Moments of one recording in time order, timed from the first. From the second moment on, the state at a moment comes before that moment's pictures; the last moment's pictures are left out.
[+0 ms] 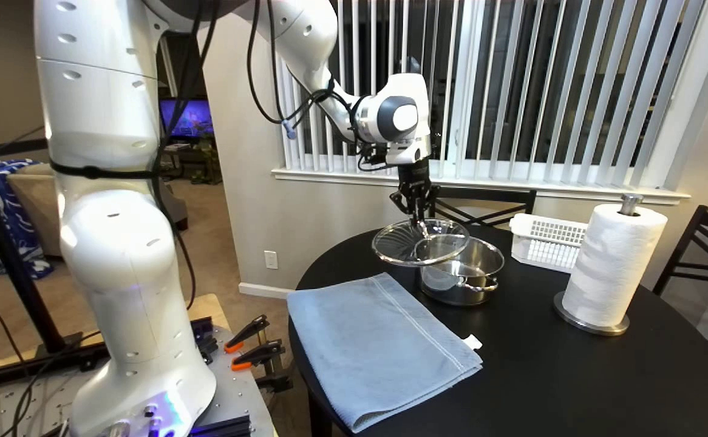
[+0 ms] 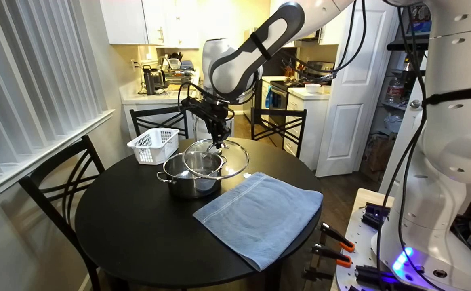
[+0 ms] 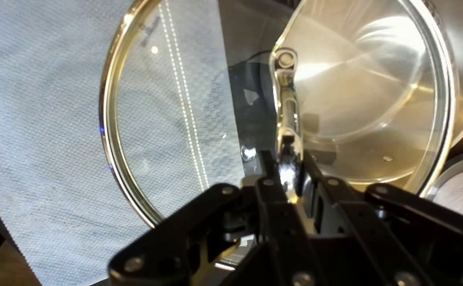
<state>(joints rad) 0.12 0.19 -0.05 -2.08 -0.14 2.39 2.04</state>
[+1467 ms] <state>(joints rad) 0.11 0.60 -0.10 -1.48 -0.05 2.08 2.14</state>
